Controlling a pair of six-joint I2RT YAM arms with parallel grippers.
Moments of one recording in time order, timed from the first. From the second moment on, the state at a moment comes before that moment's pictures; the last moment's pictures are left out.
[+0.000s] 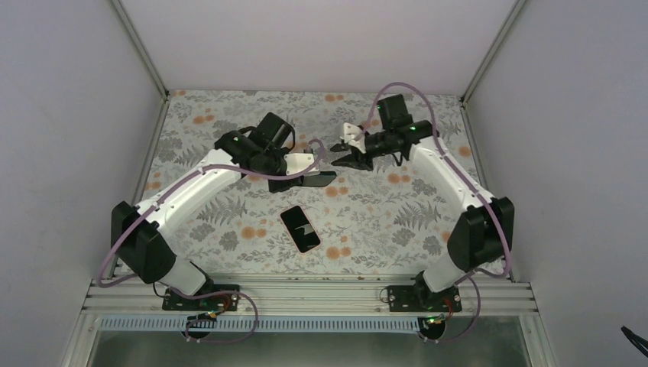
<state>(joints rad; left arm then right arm) -0.66 1.52 1.42 -0.97 0.26 0.70 0.41 1.61 1.43 -0.78 -0.86 -1.02</state>
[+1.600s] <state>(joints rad) -0.68 1.49 1.51 -1.06 0.34 0.69 0.36 1.61 1.38 -0.69 -0.86 -1.01</state>
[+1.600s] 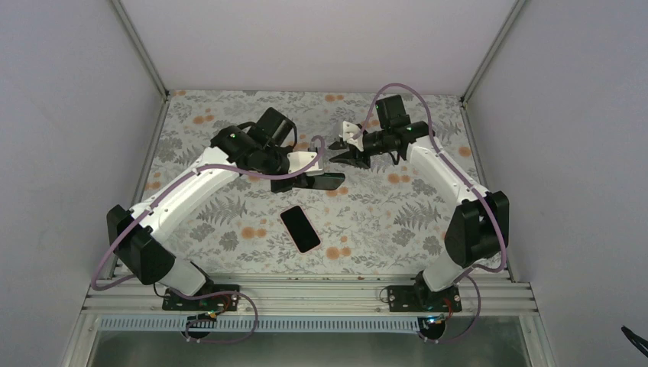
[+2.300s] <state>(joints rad) -0.69 1.49 1.46 -1.03 0.24 0.70 0.34 1.47 1.29 -0.74 -0.85 -1.05</state>
